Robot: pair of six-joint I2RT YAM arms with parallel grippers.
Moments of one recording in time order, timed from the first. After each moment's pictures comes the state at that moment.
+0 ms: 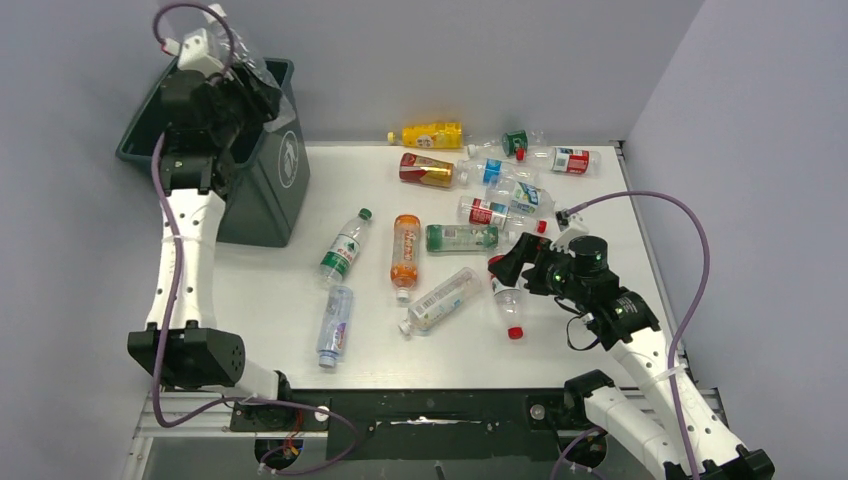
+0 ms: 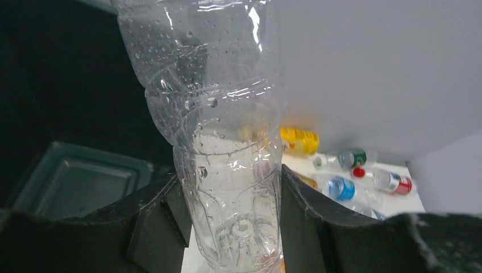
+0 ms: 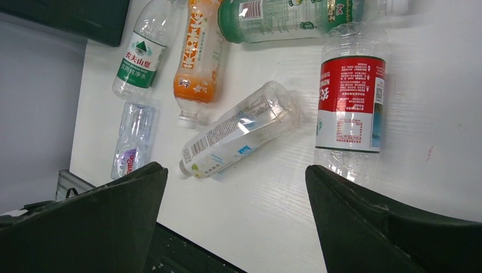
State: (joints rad) left arm 0.00 1.49 1.71 -0.38 0.14 -0.40; right arm 0.35 0.76 0.72 -0.49 -0.21 0.59
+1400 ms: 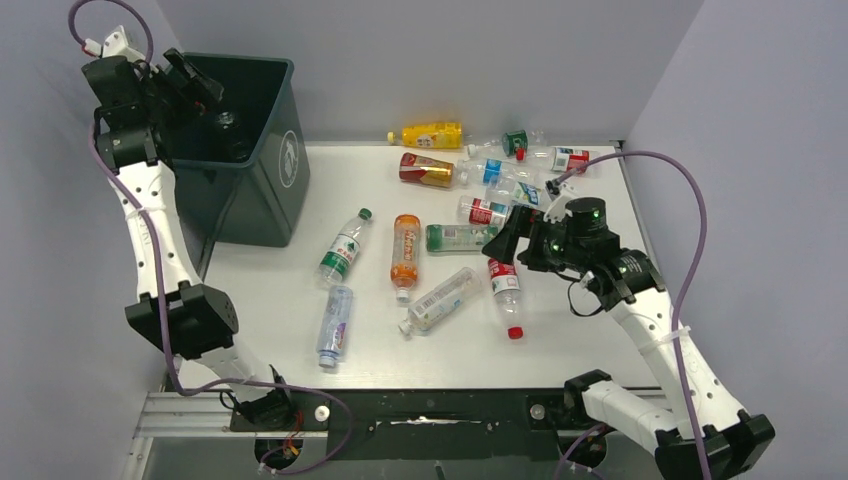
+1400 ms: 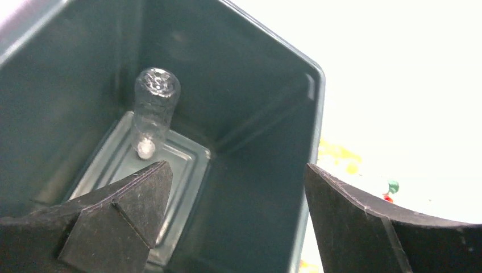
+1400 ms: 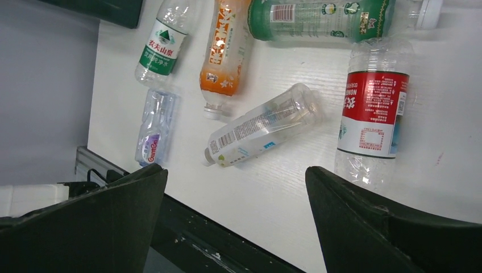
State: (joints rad) left arm 0.35 1.75 2.10 -0.63 0.26 -0.44; right arm 0.35 0.96 1.05 -0.70 -0.29 0.54
